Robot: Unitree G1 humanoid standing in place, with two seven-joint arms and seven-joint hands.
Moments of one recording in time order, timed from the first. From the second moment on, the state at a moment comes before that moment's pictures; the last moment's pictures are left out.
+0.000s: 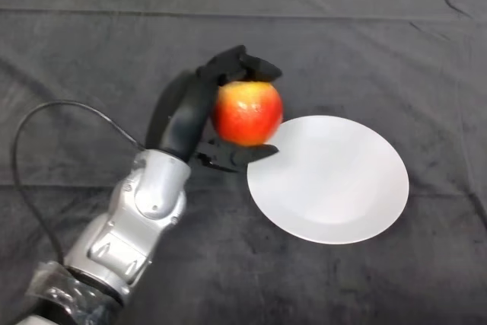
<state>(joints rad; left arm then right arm) -0.52 0.28 -0.36 0.34 0.20 -0.19 0.24 -0.59 -0.41 -1.07 1.18 1.03 -0.14 0.33</state>
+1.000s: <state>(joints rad) -0.70 0.15 -0.82 0.64 0.03 -0.18 0.37 -0.59 -0.41 -1.07 1.18 1.03 -0.14 0.32</state>
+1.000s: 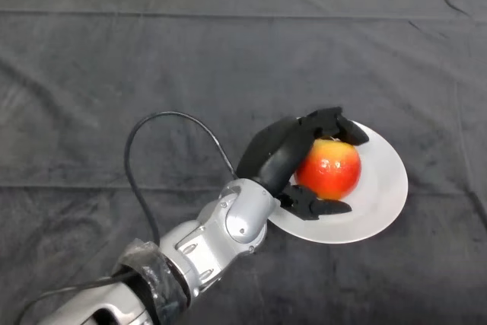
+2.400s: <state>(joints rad) -0.81 0.22 -0.97 0.70 -0.13 -0.24 0.38 -0.59 -0.41 -1.07 1.18 1.03 -0.14 0.33</state>
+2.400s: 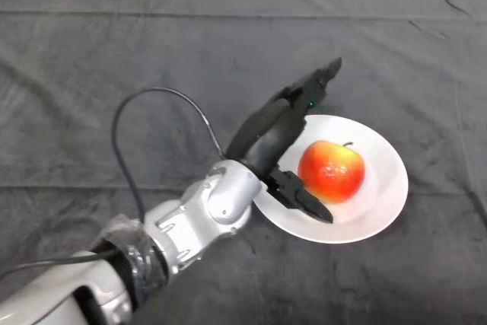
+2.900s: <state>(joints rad) -0.60 0.47 -0.76 0.44 -0.14 -0.32 0.37 -0.59 -0.41 -1.07 1.18 1.03 -0.14 0.33</state>
